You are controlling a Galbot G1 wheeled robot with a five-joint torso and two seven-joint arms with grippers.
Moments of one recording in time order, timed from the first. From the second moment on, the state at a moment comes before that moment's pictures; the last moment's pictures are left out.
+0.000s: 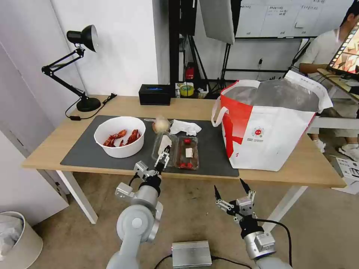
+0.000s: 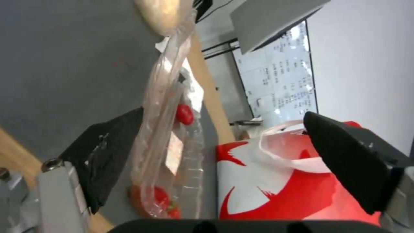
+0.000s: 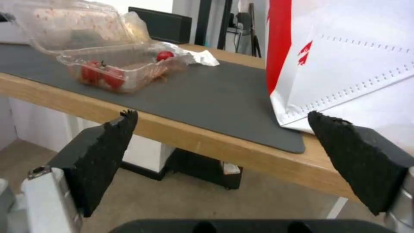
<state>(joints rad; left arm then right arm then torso) 1.29 -1.59 -0.30 -2.06 -1.16 0.15 -0.34 -1.67 1.43 0.48 2.03 -0.07 0.17 -0.08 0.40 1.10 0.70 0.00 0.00</state>
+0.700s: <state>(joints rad) 1.26 -1.59 -0.27 -2.04 -1.16 0.13 -0.30 -1.68 1.44 0.49 2.04 -0.08 0.17 -0.08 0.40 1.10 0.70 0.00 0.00</state>
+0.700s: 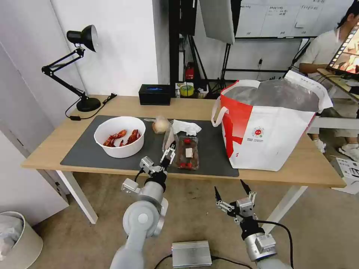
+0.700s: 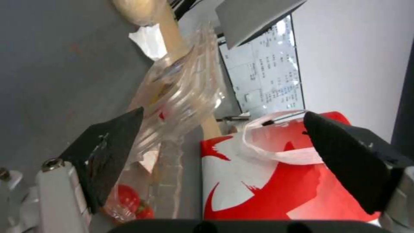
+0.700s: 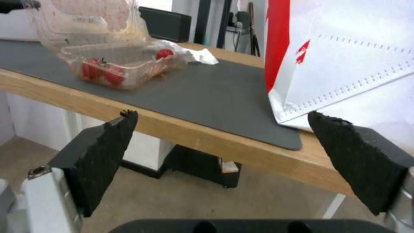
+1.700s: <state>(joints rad) 1.23 -1.56 -0.17 -2.02 -1.07 0.13 -0.24 -1.73 1.47 0.51 2.08 -0.10 0.18 -0.07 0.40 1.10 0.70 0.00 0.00</state>
